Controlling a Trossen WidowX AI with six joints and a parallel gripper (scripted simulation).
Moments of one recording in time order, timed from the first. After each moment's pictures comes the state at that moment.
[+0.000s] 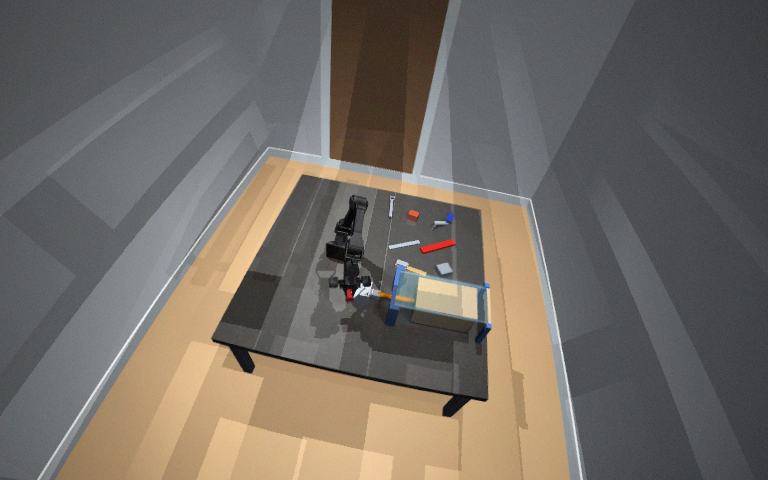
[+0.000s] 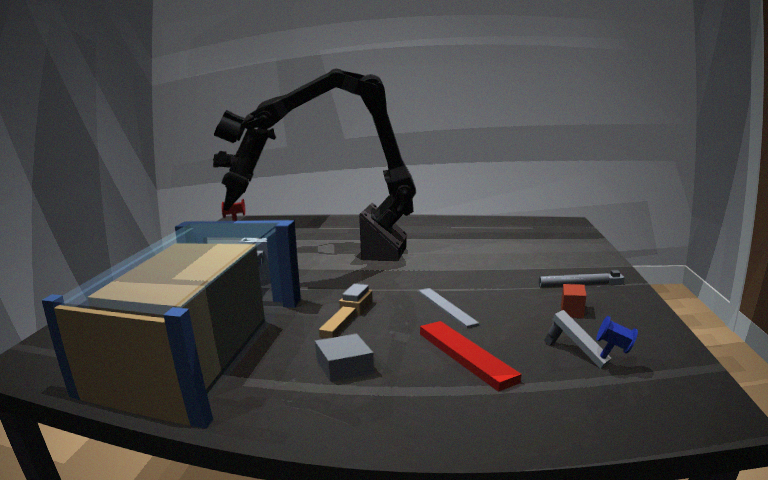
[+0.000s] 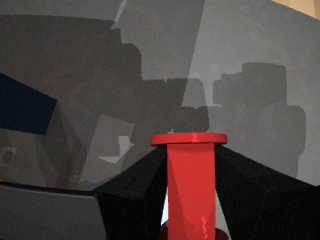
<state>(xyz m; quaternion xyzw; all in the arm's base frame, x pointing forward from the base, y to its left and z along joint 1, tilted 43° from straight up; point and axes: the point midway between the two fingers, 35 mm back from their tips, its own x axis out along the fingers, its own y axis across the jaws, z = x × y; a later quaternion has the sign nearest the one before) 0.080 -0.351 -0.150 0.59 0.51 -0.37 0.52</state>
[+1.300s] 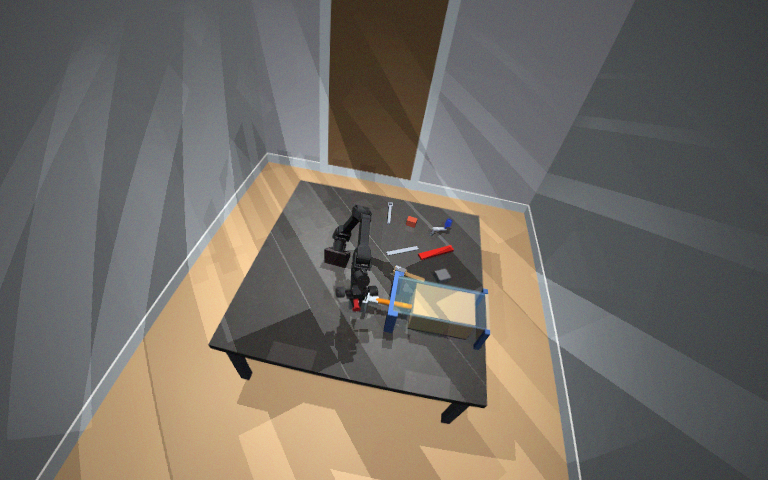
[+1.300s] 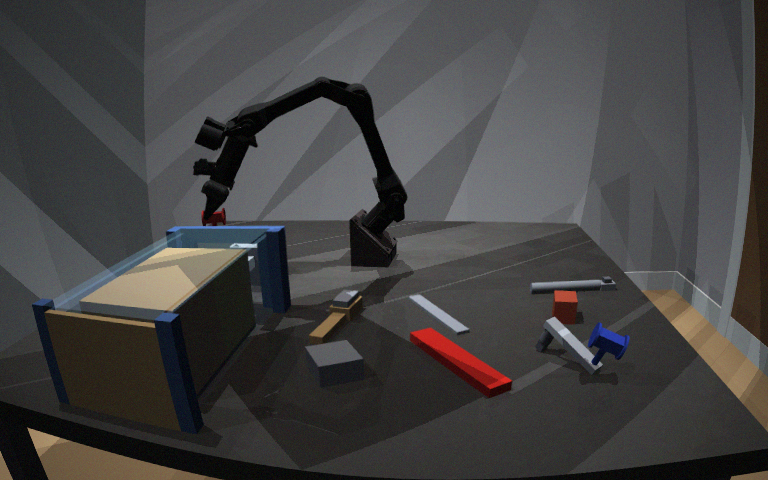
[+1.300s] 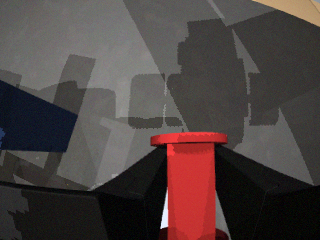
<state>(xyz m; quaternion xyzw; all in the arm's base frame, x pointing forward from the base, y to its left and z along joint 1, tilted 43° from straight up) 0.121 -0.366 -0.153 0.58 0.50 -0.37 0.52</state>
